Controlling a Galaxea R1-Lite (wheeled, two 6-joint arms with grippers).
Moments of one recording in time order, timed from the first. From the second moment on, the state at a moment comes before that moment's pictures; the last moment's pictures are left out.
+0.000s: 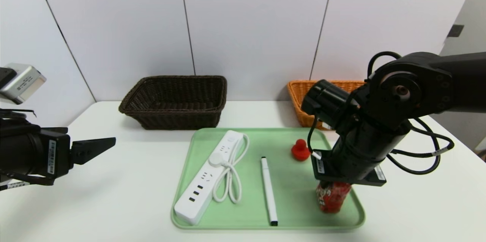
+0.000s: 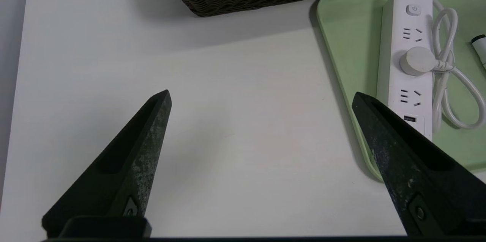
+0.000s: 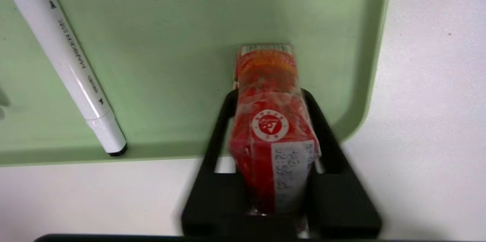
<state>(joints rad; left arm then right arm) -0.18 1.11 -0.80 0.13 0.01 0.01 0.62 1.90 -1.49 0.96 -0.09 0.69</state>
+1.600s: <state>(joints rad) -0.19 1.14 -0.76 0.01 0.01 0.01 0.28 1.84 -1.96 0.76 -0.08 0.67</state>
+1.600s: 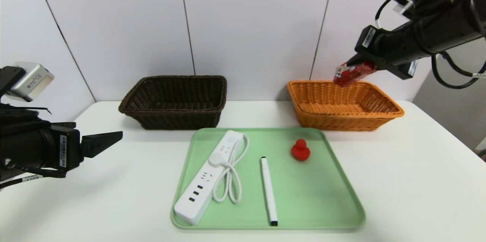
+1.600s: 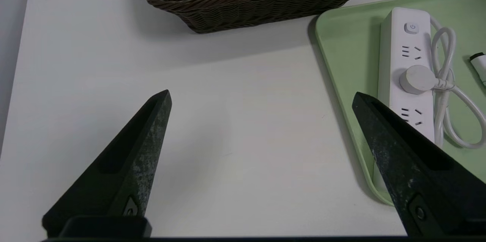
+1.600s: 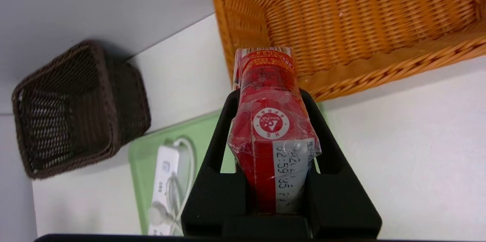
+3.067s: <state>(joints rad) -0.22 1.24 -0.80 0.01 0.01 0.01 0.12 2.22 -1.95 0.48 -0.07 0.79</state>
